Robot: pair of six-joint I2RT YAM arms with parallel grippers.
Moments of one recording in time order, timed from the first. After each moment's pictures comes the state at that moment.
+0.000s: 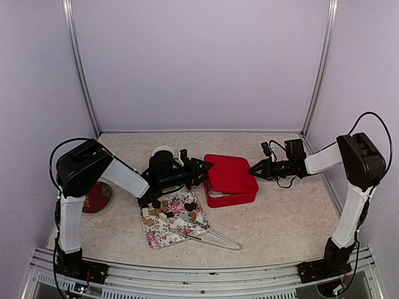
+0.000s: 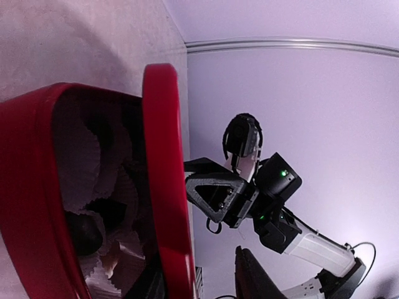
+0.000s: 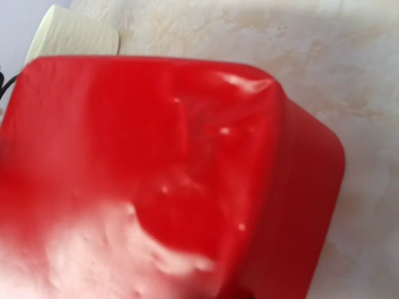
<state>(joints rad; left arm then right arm) -0.75 2.13 1.04 0.99 0.32 -1.41 0.21 1.89 0.92 0.27 -0.82 0.35</state>
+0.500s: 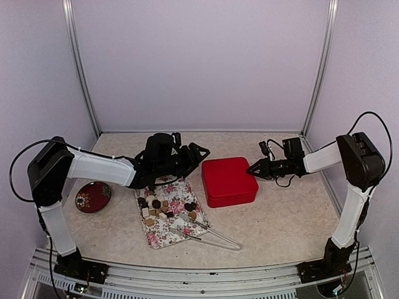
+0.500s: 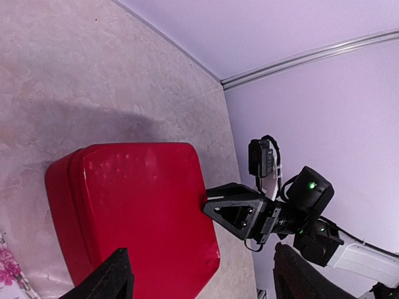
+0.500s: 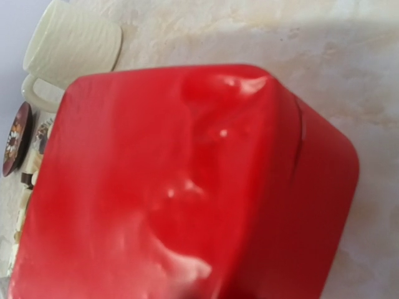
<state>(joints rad) -0.79 1.84 1.09 0.47 0.06 -1.09 0.23 1.89 0.95 0.23 -0.81 0.33</state>
